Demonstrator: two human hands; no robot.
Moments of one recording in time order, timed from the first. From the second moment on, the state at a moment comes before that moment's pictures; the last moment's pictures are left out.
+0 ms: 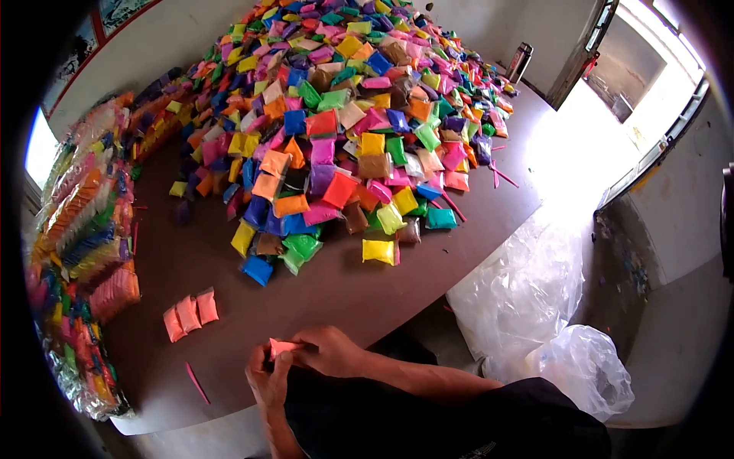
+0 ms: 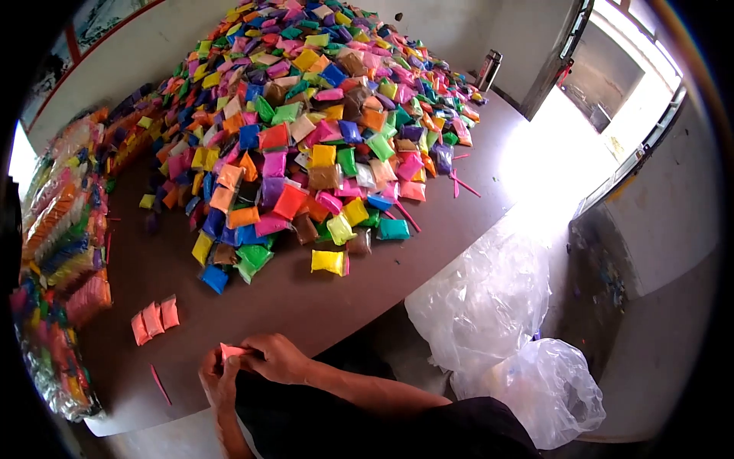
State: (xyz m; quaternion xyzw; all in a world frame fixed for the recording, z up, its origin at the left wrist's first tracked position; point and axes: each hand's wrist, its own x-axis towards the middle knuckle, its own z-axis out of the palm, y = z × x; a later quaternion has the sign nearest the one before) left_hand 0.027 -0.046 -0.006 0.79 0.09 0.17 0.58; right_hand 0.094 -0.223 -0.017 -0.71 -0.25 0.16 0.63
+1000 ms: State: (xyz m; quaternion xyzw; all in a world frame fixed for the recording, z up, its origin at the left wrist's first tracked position) left_hand 0.029 -0.042 0.011 0.76 0.15 0.12 0.62; right_hand 0.096 -0.216 -0.011 -0.75 -0.30 0.12 0.58
